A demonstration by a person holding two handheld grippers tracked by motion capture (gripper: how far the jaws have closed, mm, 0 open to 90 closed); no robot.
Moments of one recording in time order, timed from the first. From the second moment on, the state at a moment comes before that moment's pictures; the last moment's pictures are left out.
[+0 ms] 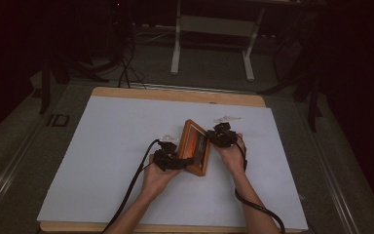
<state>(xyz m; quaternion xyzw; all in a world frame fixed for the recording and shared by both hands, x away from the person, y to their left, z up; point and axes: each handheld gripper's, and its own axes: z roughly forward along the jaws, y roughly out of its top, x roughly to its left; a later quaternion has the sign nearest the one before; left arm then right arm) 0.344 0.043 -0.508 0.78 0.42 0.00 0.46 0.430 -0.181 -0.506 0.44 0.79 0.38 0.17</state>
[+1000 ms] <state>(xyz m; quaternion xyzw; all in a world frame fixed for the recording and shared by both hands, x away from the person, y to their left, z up) 0.341 0.017 -0.491 0.80 0.39 0.04 0.46 0.396 -0.238 -0.469 0.41 0.79 0.43 0.17</state>
